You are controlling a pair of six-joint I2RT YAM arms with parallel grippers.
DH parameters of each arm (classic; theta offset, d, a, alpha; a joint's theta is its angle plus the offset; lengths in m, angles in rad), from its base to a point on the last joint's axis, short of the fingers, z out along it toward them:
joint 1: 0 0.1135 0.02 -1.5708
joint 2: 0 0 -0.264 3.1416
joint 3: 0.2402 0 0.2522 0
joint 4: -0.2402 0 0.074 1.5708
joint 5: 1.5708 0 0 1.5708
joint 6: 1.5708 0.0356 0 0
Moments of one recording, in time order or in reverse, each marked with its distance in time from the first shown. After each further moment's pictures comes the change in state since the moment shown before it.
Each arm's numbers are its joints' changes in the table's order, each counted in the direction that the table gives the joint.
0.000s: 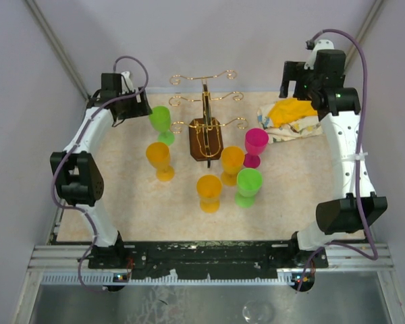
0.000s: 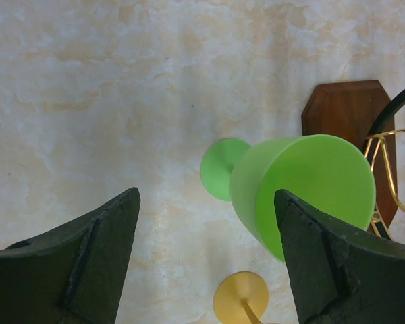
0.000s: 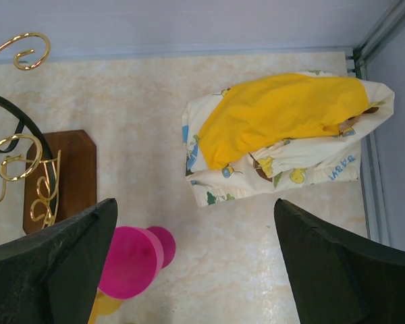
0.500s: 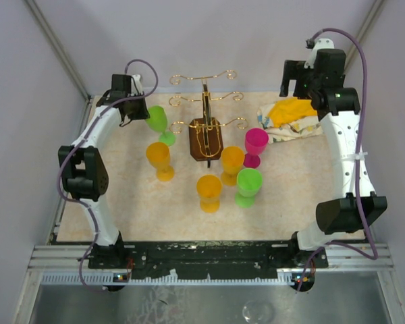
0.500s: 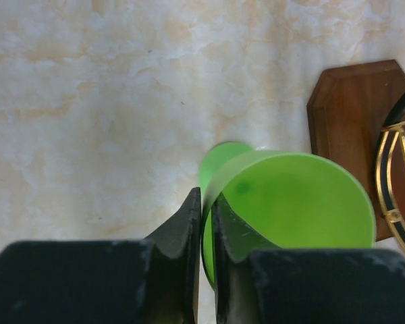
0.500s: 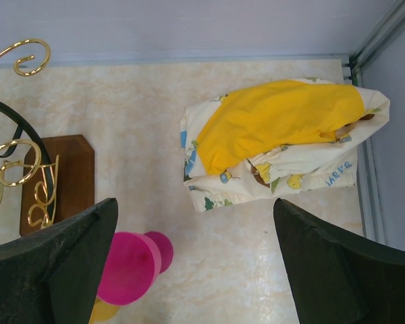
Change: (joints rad) left arm -0.043 0.080 0.025 -0.005 -0.017 0.031; right arm 0.000 0.005 -0.003 0.024 0.003 -0.010
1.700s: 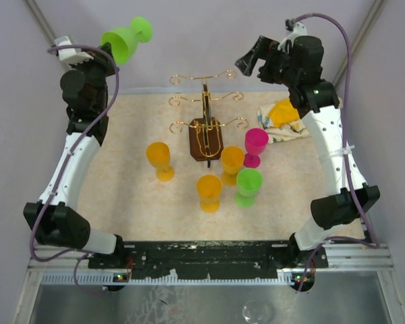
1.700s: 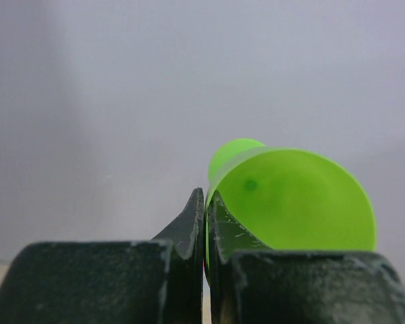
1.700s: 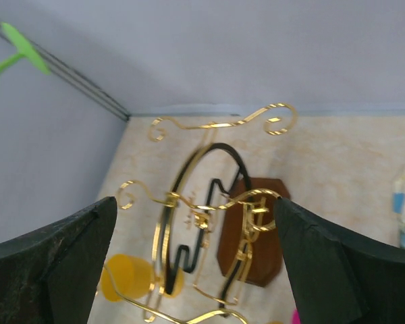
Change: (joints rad) left arm -0.009 -0.507 -0.214 0.834 -0.293 -0.196; right arm 0.169 0.058 0.090 0.206 -0.238 0.388
